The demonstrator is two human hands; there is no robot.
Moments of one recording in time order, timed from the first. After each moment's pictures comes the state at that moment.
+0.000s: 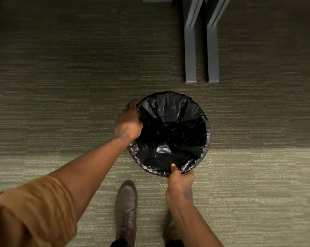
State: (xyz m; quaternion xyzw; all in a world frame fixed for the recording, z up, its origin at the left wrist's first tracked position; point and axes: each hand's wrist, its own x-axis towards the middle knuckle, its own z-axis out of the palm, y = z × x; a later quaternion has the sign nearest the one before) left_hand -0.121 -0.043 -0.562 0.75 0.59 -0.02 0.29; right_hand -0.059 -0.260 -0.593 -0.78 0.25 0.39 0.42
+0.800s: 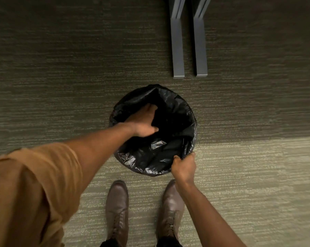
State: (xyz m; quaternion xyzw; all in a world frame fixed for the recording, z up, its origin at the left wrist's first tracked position) left_hand -0.056 -0.046 -0.599 0.82 0.37 -0.20 0.38; right_hand 0.012 -0.259 -0.589 -0.88 0.02 0.39 0.27
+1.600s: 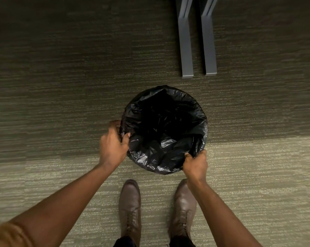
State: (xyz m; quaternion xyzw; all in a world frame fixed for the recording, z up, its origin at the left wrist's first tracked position) left_hand -0.186 -0.096 -0.576 0.70 0.65 0.04 0.28; right_hand 0.009 -0.257 -0.597 -0.87 0.04 0.39 0.29
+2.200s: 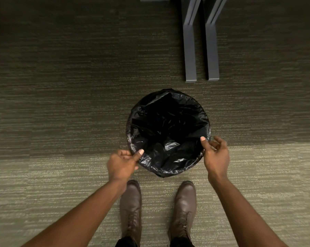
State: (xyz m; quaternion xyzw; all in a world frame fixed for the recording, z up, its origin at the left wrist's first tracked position) left_hand -0.194 -0.152 -0.562 0.37 0.76 0.10 0.53; right_hand 0.062 -0.260 -0.577 -0.85 -0.02 0.33 0.41
